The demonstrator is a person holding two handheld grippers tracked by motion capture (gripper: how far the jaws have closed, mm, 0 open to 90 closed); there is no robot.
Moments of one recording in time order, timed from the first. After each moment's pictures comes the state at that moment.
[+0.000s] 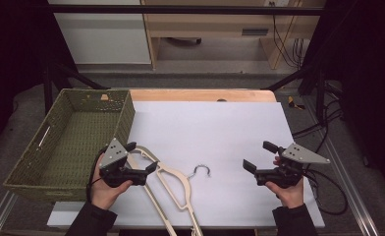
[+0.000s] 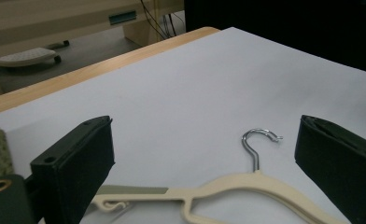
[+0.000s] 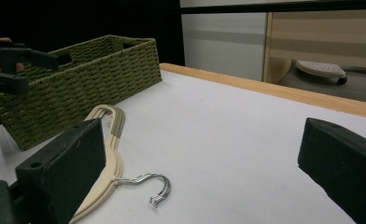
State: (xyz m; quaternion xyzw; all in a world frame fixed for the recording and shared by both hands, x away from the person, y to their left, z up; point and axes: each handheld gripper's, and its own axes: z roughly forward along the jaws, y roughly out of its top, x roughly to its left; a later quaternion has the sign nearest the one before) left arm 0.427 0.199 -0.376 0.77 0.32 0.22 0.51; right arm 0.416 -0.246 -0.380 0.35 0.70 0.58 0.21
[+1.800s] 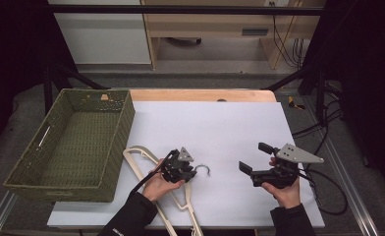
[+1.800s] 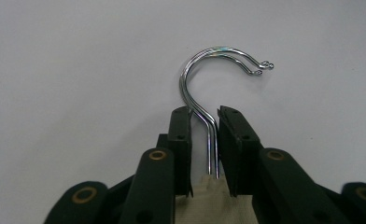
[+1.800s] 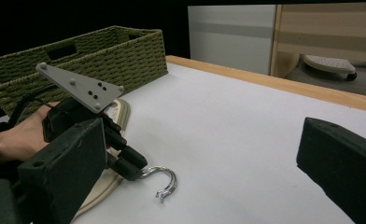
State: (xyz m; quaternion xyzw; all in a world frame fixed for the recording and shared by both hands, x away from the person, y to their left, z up) left arm 0.484 0.074 -0.467 0.90 0.27 0.09 0.33; right arm 0.418 -0.238 -0.384 0.35 0.71 0.58 0.20
